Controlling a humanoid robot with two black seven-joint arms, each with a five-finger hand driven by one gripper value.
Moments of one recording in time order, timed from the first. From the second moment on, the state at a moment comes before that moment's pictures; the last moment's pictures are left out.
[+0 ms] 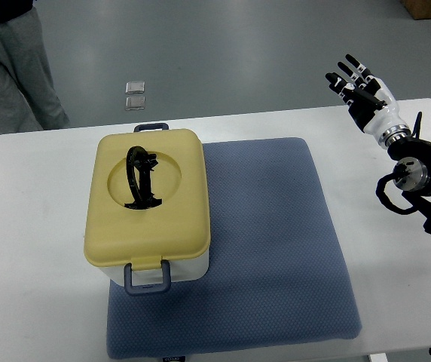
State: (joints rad) left arm 0.00 0.00 -0.03 -0.14 0.01 -0.07 -0.04; right arm 0.83 -0.30 0.49 0.58 0.11 0.19 0.44
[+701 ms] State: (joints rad) left arm 0.00 0.00 -0.02 -0.14 0.01 -0.07 -0.04; right arm 0.83 -0.30 0.49 0.58 0.11 0.19 0.44
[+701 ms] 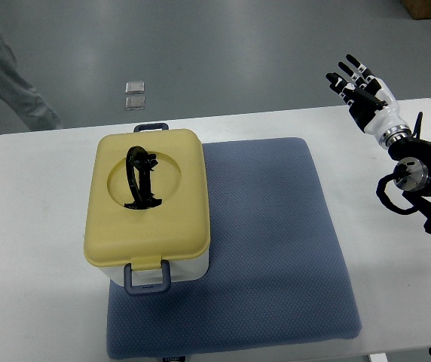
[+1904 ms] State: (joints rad) left arm 0.00 0.00 -0.02 -0.14 0.01 -0.07 -0.04; right arm 0.90 -0.32 0.47 0.56 0.09 0.18 0.44
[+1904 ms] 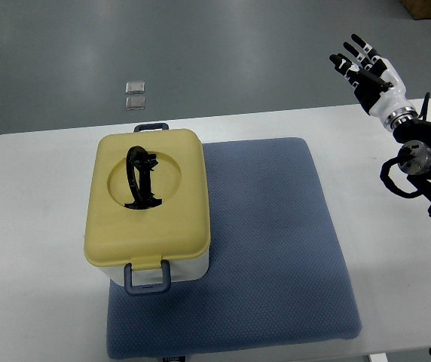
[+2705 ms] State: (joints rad) left arm 0.00 0.00 -0.02 -0.14 0.01 -0.07 -0.04; right arm 1.33 -0.39 0.40 0.84 -0.93 0.34 0.46
